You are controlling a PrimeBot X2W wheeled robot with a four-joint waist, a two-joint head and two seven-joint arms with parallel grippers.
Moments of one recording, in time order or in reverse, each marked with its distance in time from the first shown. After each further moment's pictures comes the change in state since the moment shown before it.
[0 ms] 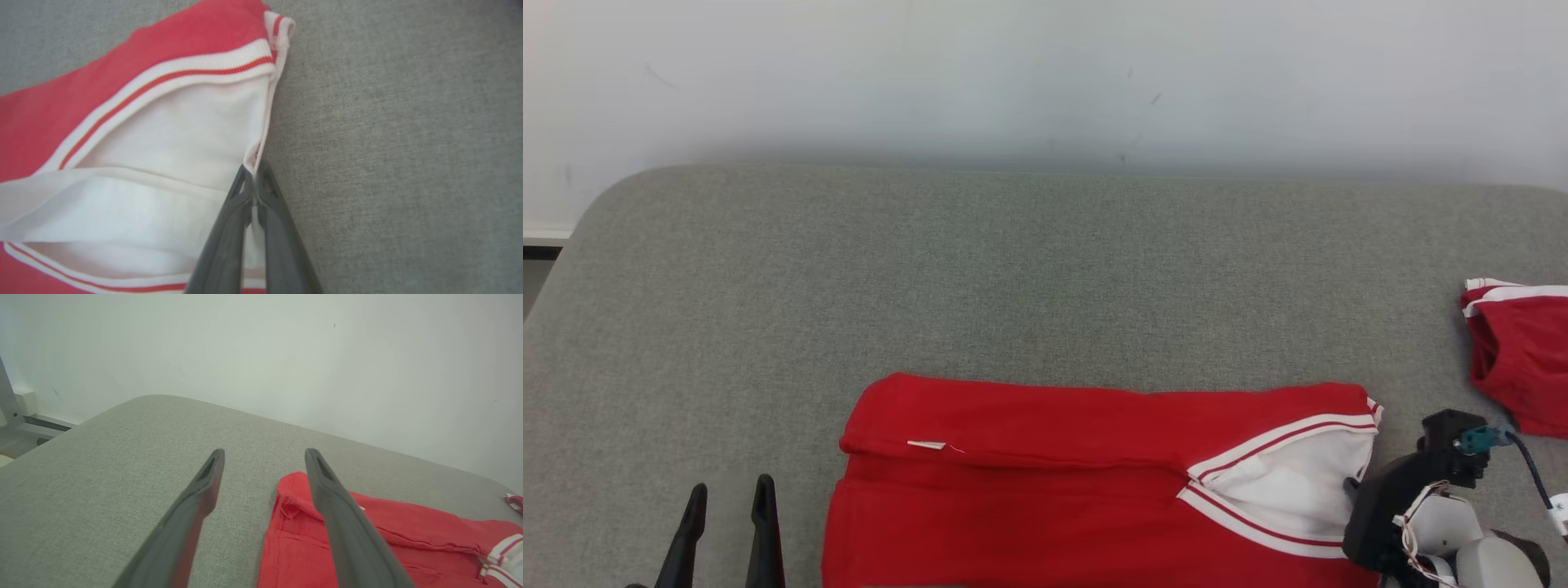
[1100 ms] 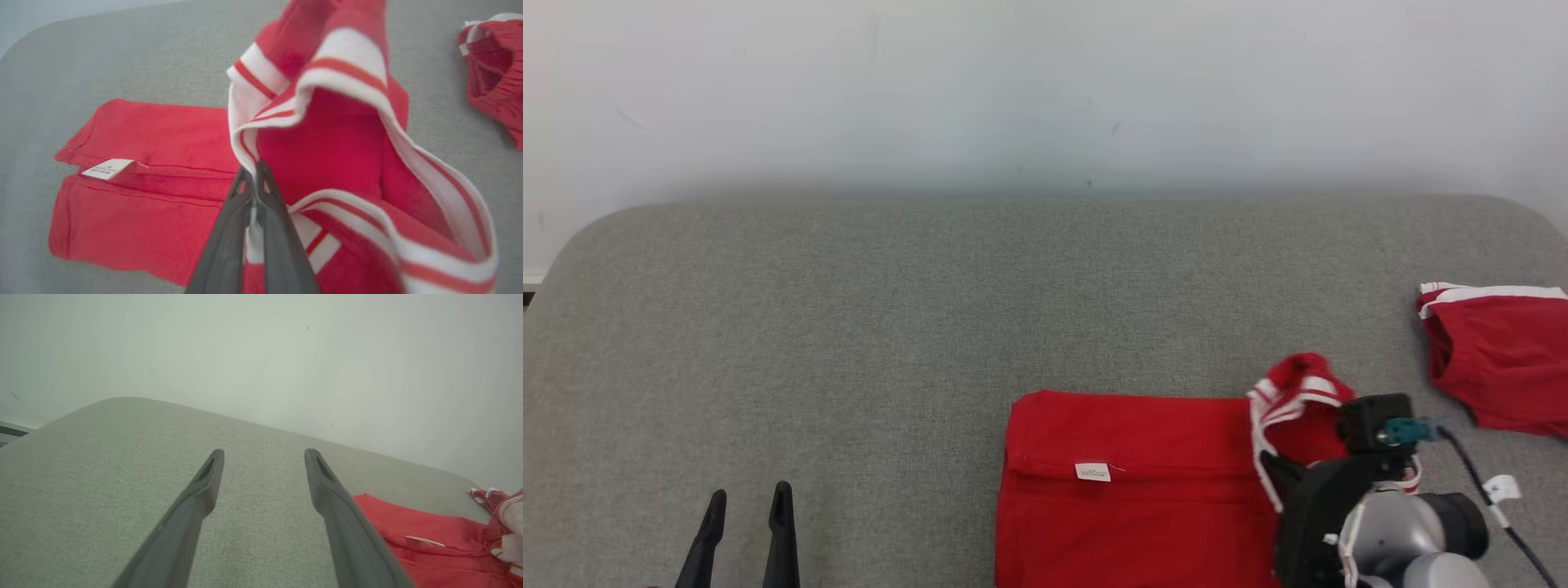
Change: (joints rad) left arm -0.002 -0.004 -0.029 0.023 -0.010 -0.007 -0.007; right arm 0.152 -0.007 0.277 -0.446 0.053 -0.002 0.082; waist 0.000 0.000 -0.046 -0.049
